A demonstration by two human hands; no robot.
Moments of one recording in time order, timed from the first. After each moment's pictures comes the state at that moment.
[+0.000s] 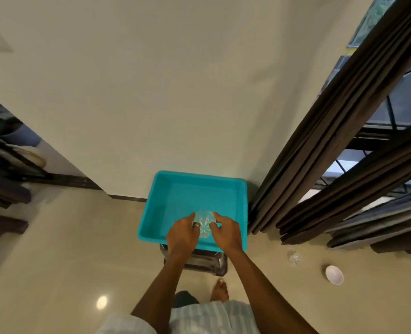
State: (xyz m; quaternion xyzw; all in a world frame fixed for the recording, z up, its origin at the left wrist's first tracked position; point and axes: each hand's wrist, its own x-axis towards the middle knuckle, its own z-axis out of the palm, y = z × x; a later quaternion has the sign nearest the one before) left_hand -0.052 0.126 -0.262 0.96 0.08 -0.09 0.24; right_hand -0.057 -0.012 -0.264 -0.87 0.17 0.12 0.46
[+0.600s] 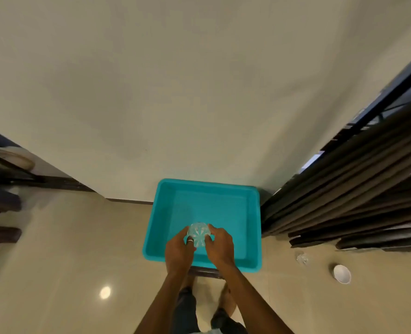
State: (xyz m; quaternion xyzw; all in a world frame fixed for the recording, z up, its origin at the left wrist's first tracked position) left_hand -0.005 0.168 -0.281 0.88 0.19 -0.13 0.41; right_hand 0.003 0.047 -0.281 -0.86 0.21 0.18 0.43
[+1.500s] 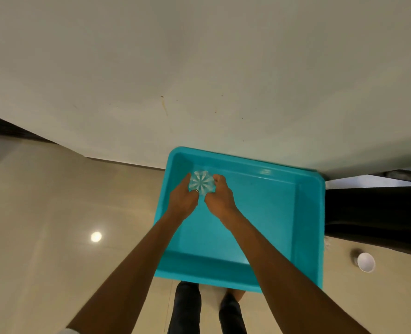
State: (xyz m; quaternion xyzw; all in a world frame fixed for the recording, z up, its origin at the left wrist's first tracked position) left_hand 0.199 0.268 -0.473 0.78 0.22 -0.29 0.52; right_hand 0.194 0.155 -0.454 -0.79 0.27 0.27 0.48
